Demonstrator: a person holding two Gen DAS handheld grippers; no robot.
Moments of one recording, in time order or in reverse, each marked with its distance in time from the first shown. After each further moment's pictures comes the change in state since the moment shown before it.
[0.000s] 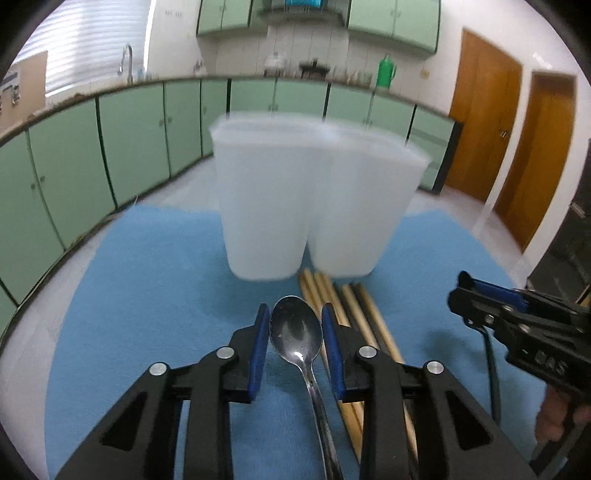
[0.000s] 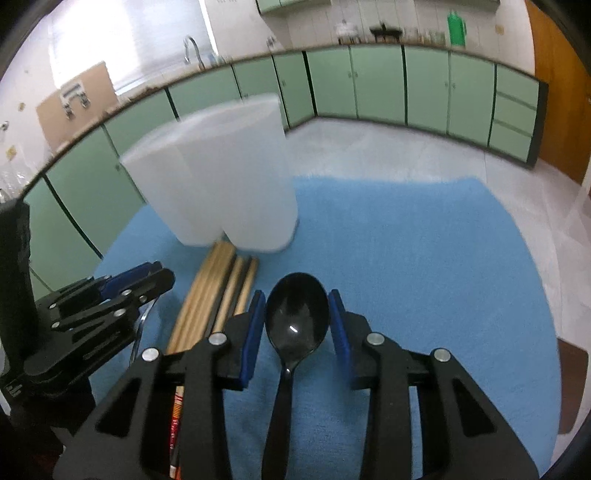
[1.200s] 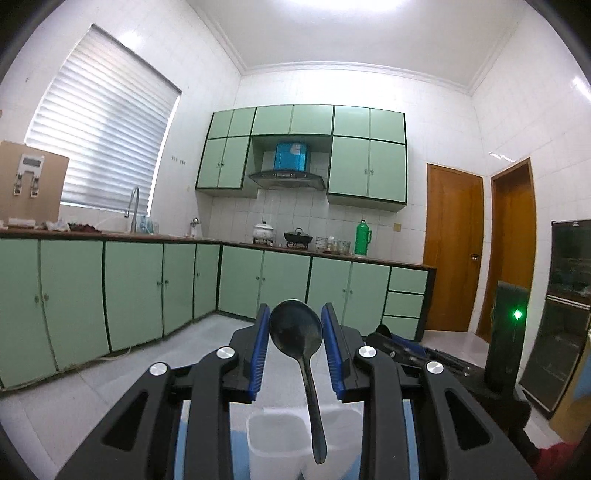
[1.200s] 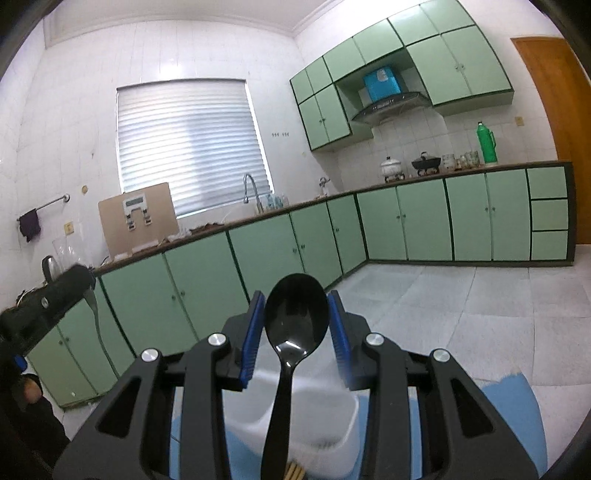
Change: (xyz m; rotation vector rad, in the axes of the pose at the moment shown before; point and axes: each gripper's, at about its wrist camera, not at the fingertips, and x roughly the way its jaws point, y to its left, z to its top) left arm -0.129 0.001 0.128 0.022 -0.647 -0.050; right arm -0.047 0.006 0.146 -0.032 -0.528 0.193
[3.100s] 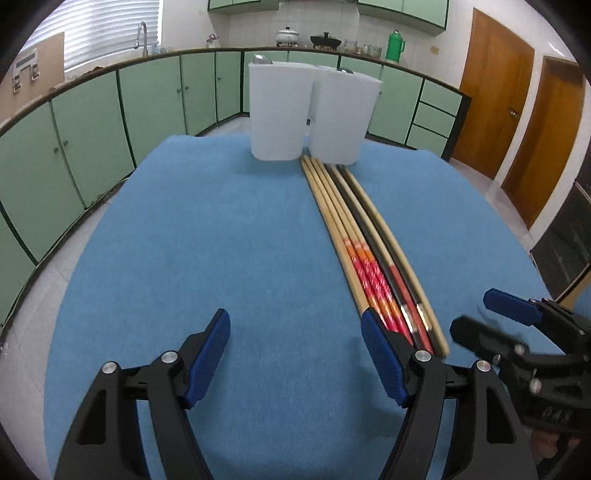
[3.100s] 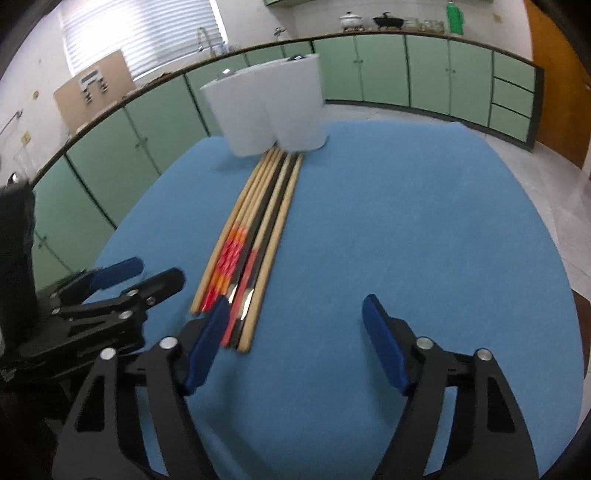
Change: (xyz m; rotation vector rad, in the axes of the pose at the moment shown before) left arm -0.092 -0.035 -0.218 -0.027 0.809 0.118; right arm -0.139 0.065 -0.221 0.030 0.654 -0.168
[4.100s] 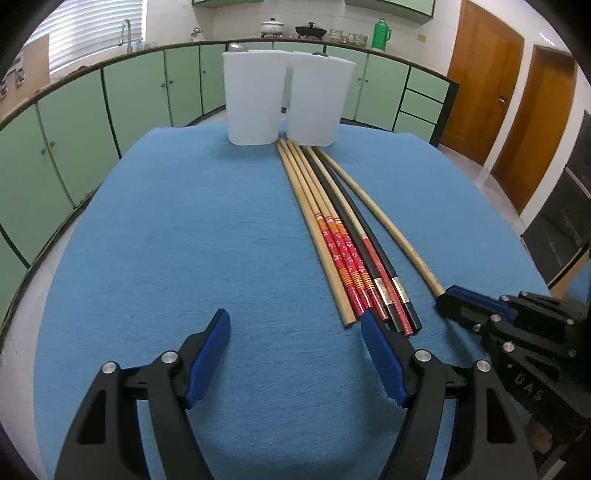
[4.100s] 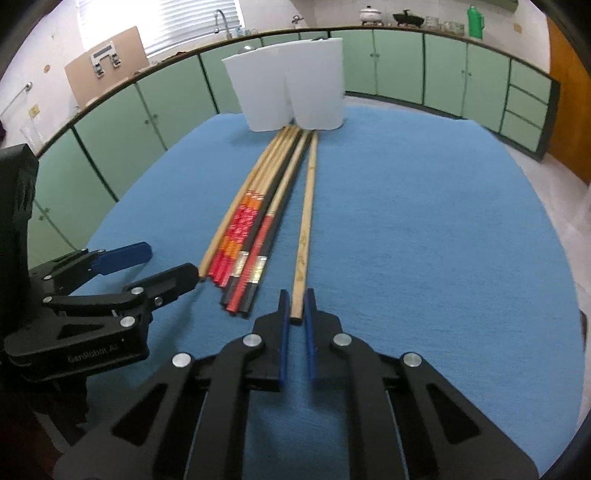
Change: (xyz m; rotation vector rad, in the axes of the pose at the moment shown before) left arm 0.002 -0.016 -0.007 0.042 0.040 -0.034; right arm -0.002 -0.003 -0.011 -0.035 0.019 -0.025
